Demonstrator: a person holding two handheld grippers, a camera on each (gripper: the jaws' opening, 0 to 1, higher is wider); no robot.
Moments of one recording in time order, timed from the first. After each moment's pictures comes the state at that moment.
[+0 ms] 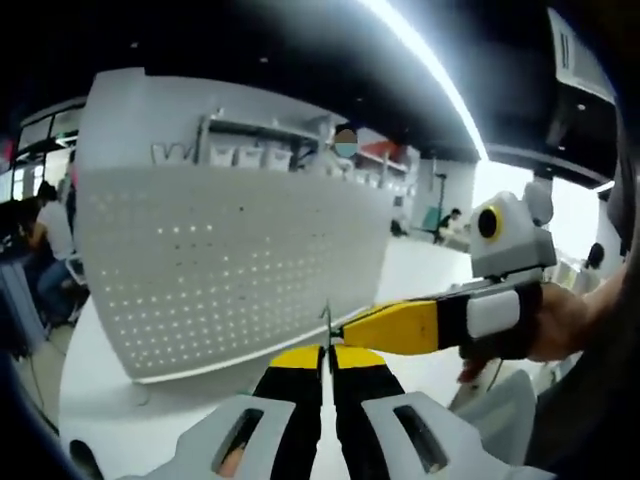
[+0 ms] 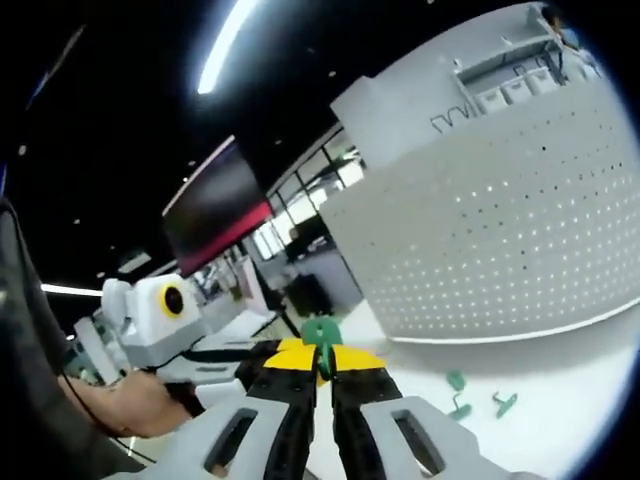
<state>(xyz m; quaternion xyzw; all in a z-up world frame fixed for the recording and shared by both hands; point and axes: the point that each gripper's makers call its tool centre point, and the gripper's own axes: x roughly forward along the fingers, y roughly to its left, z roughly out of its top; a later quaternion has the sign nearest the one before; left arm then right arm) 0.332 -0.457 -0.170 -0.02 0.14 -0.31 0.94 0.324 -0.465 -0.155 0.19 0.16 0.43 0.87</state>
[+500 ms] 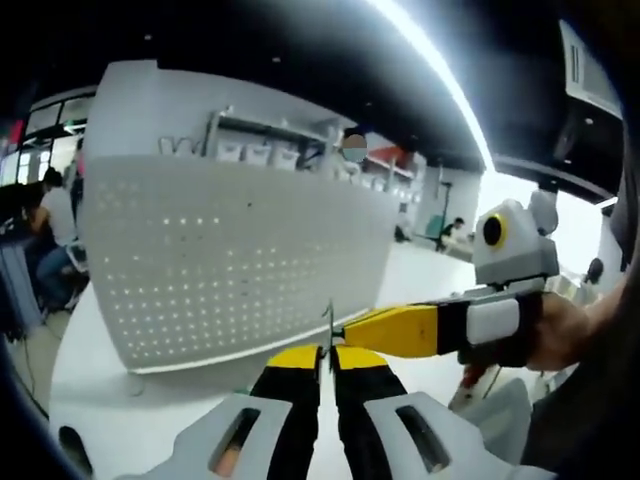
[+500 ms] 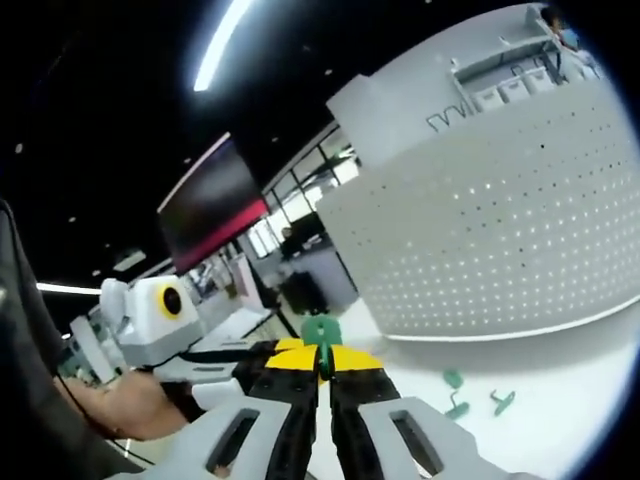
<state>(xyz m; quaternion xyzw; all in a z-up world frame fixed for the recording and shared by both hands) 0.332 -0.454 -0.176 -0.04 0.14 -0.31 0.94 0.325 -0.462 -0.160 0.18 0.16 0.42 0.87</state>
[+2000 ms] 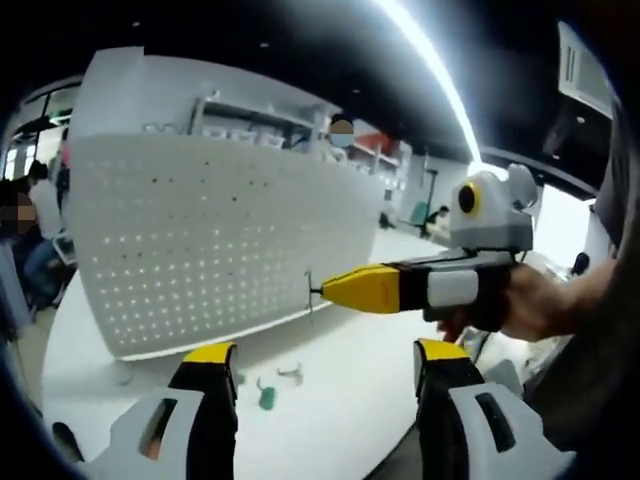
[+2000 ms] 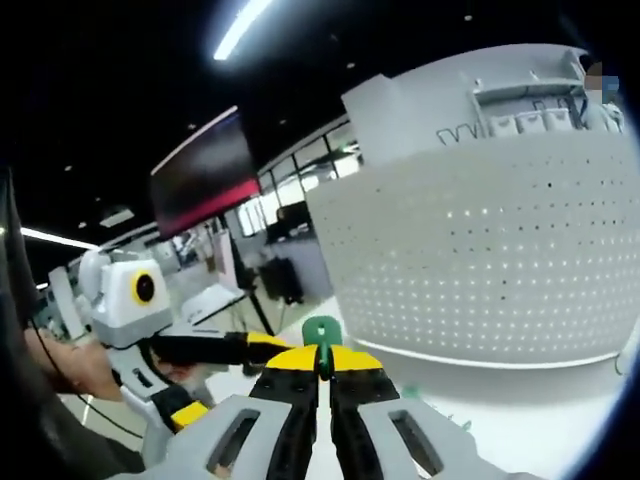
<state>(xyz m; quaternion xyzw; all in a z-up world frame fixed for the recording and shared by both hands) 0.319 -0.454 -0.192 -0.06 0.17 -0.34 0.92 0.349 -0.475 -0.167 0.08 0.14 0.40 0.90</state>
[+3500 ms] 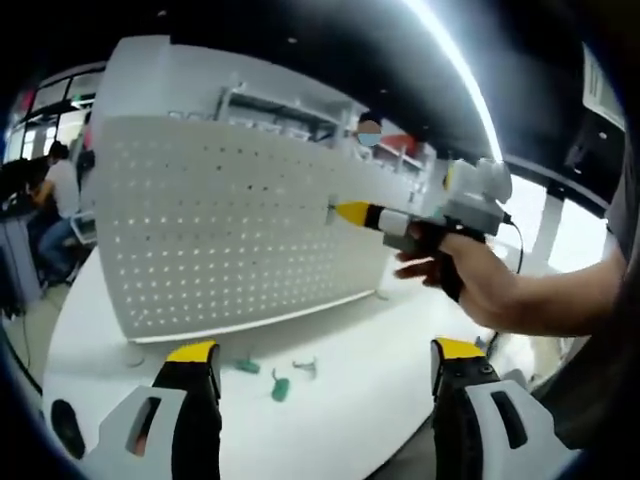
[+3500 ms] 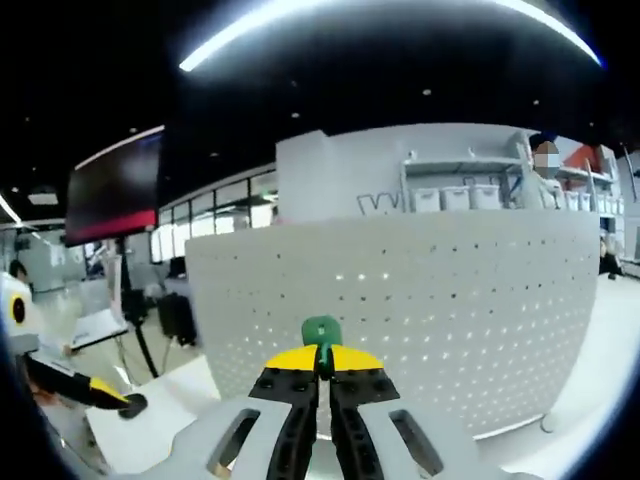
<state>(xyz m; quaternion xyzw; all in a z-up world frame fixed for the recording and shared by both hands) 0.331 -0.437 -0.198 -0.07 0.19 -0.30 0.93 0.476 -0.550 -0.138 0.02 0.02 0.20 0.98</state>
